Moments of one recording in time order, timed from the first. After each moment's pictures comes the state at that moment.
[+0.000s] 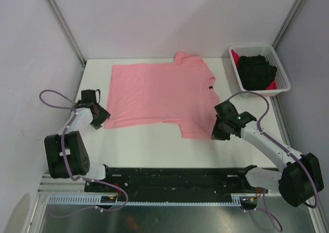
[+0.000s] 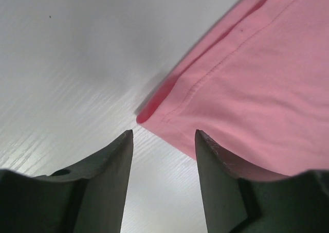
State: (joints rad) left arm 0.18 1.44 0.87 -0.54 -0.13 -0.70; right arm 0.49 1.17 0.81 -0.79 0.05 0.78
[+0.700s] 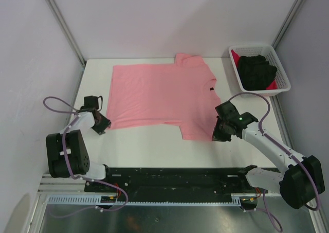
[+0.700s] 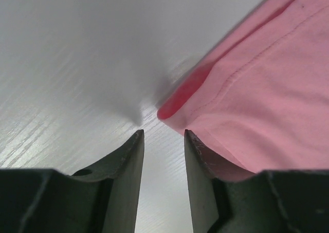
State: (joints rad) left arm 0.18 1.42 0.76 -0.52 -0.12 -0.72; right arm 0.49 1.14 0.81 -0.83 0.03 0.78
